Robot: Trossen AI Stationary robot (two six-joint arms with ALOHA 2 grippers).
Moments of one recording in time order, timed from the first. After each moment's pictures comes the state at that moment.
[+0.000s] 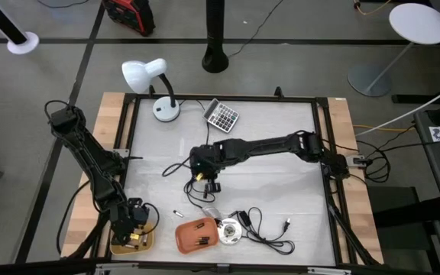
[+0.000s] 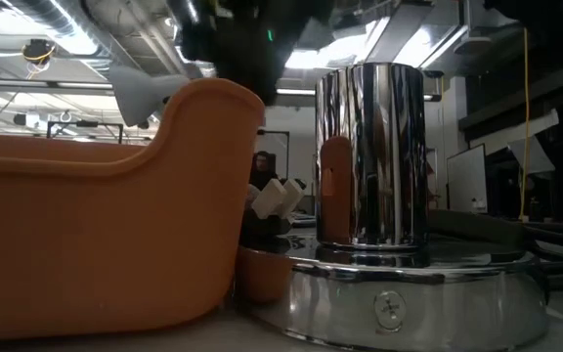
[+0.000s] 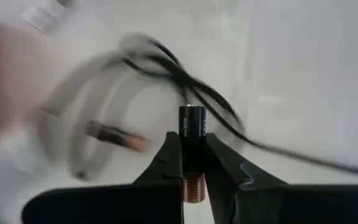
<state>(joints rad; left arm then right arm) -1.02 1.27 0.57 -0.36 0.08 -1.04 0.07 2.25 2.02 -0.84 -0.07 -0.12</state>
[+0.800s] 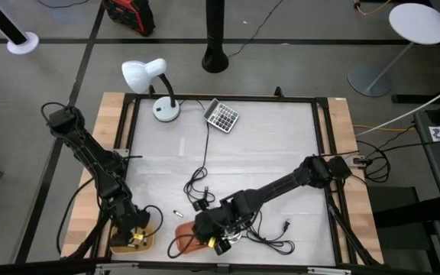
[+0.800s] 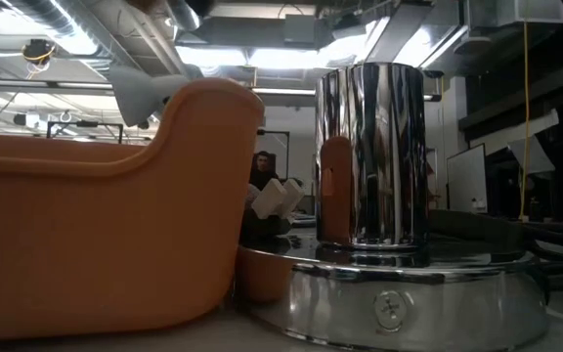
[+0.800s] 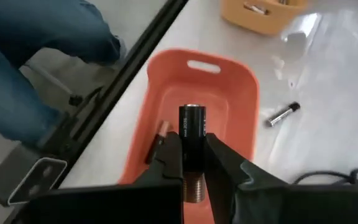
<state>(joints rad) -0.92 1.26 0.58 -0.27 0.43 -1.16 0.43 2.29 2.10 -0.67 -0.06 -0.10</state>
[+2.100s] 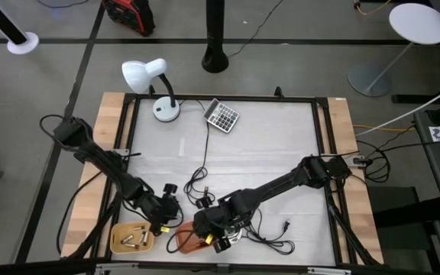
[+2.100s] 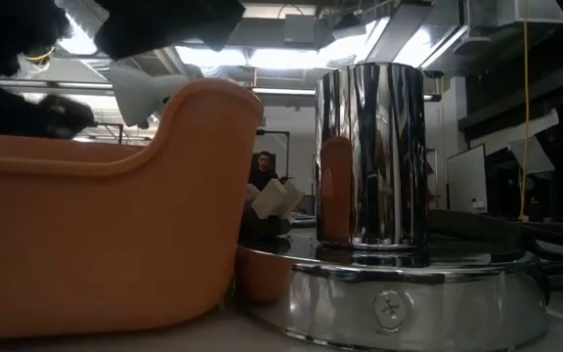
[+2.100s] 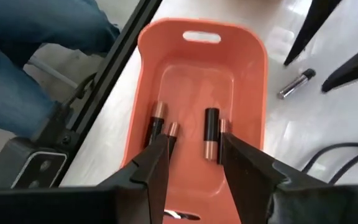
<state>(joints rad) -0.70 1.47 0.65 -0.17 -0.27 -0.38 0.42 2.31 2.10 -0.72 -0.09 -0.01</state>
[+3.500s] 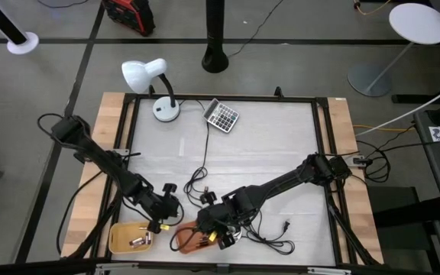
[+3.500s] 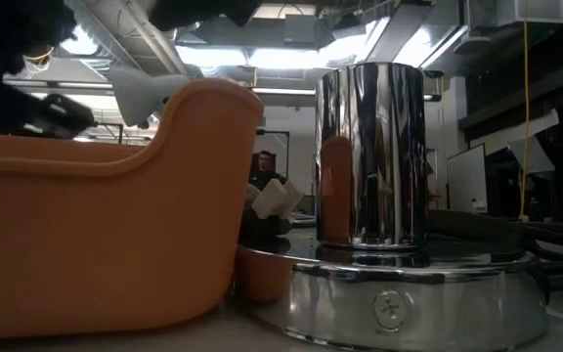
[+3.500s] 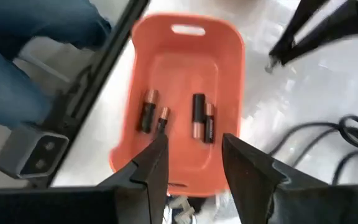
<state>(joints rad) -0.66 1.44 0.65 -0.19 -0.18 -0.40 0.43 2.26 2.10 -0.82 -0.04 -0.01</state>
